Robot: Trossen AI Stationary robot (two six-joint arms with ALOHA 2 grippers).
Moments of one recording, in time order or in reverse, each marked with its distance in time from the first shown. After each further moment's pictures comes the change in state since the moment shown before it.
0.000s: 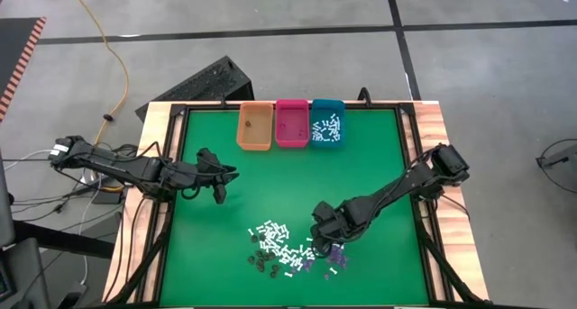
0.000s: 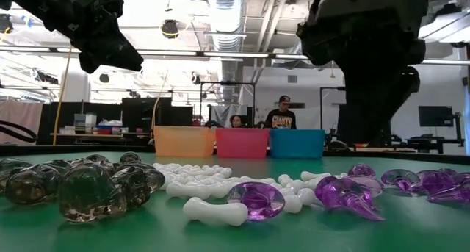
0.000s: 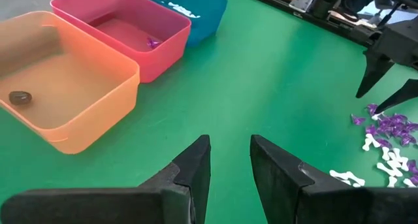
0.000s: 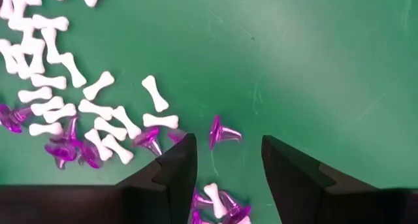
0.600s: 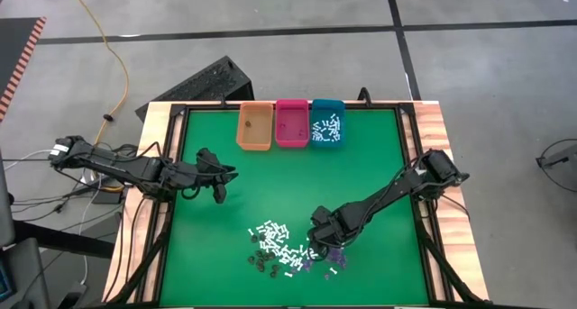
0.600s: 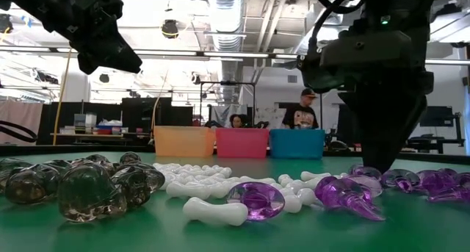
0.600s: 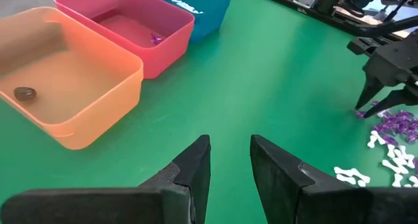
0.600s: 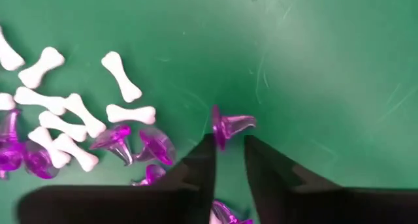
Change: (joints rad) left arm 0.000 0.000 0.000 -0.019 -0.008 -0.006; right arm 0.004 0.093 0.000 0.009 -0.048 0.014
